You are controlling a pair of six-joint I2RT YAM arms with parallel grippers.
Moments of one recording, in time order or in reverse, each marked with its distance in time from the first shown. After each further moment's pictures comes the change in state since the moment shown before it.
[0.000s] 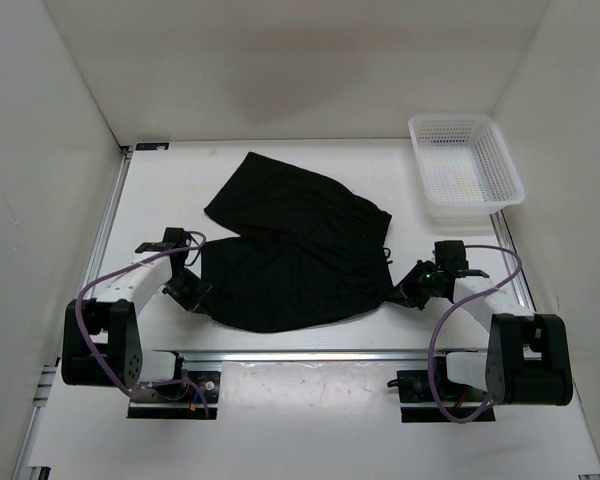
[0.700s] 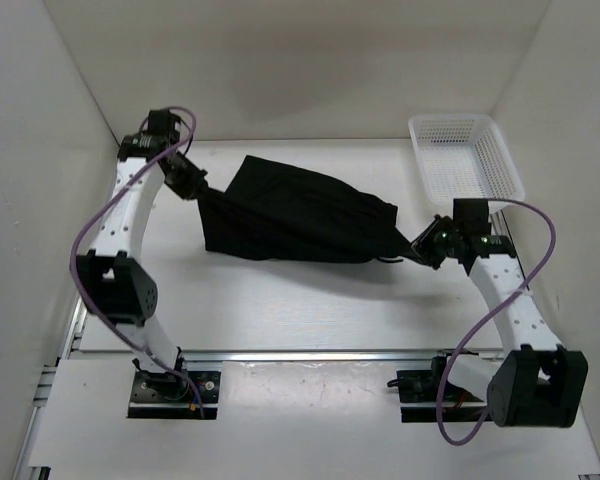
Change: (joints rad) left arm -0.005 0.340 1.045 -0.260 -0.084 0.029; right arm 0.001 -0.120 0.382 -0.285 0.118 -0.021
